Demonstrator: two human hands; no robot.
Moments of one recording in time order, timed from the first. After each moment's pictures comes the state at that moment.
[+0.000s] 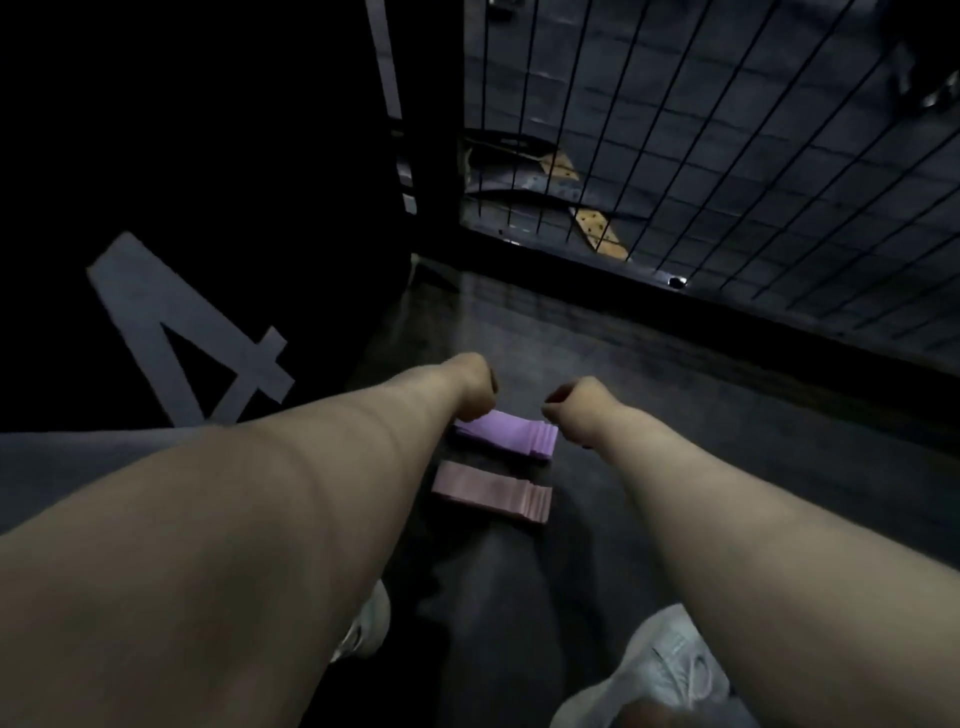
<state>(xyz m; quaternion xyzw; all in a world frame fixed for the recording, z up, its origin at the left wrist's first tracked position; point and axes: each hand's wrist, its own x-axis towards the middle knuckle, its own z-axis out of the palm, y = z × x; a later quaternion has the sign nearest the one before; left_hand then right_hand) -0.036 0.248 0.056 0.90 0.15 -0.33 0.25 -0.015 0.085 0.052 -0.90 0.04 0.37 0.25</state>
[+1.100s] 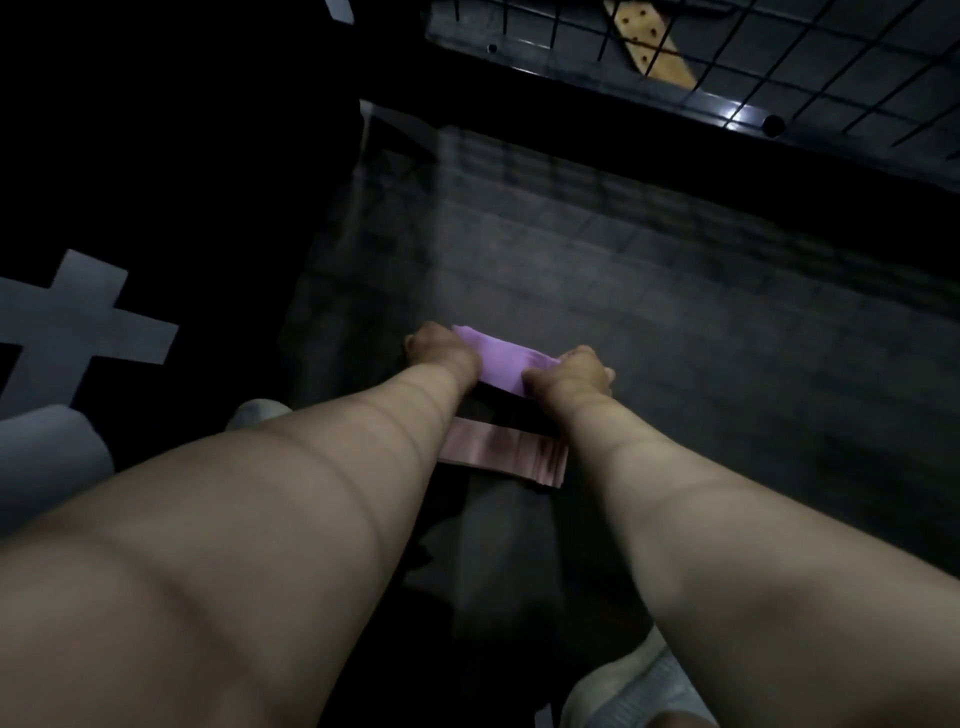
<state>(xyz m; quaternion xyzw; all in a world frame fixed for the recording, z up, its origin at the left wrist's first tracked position) -0.026 0.234 -0.095 0.81 0.47 -0.23 0.28 -0.014 0.103 -0.104 -0.84 0.31 0.33 0.30</state>
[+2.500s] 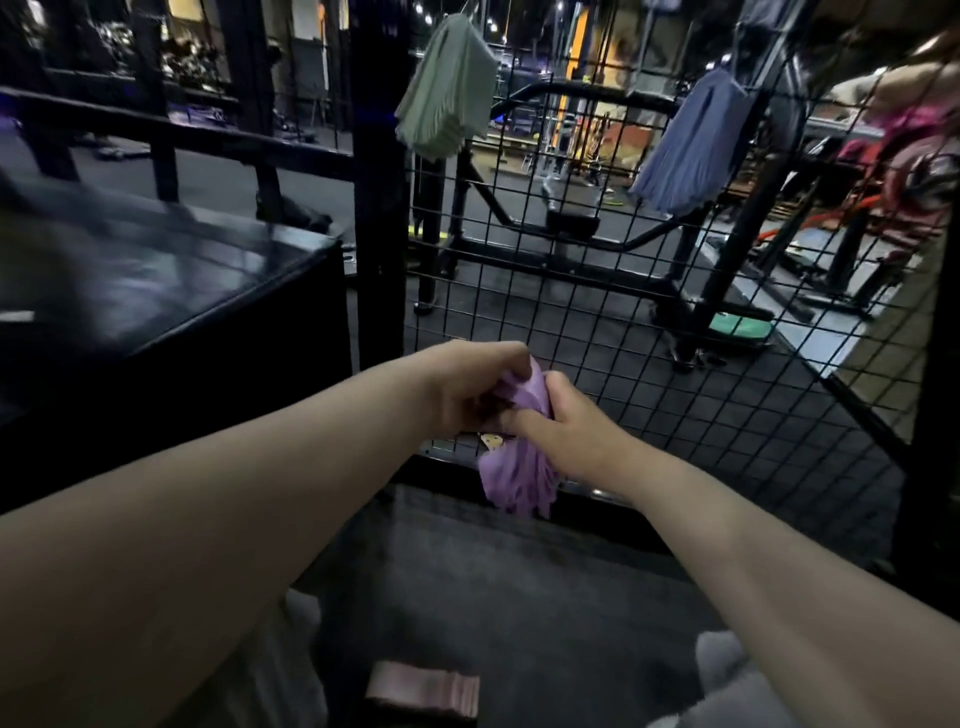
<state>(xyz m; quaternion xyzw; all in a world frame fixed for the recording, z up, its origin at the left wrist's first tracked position) -0.090 0.195 0.404 0.68 0.07 -0.15 0.72 -0.084 0.047 0.373 -0.88 -0.20 0.09 0.43</state>
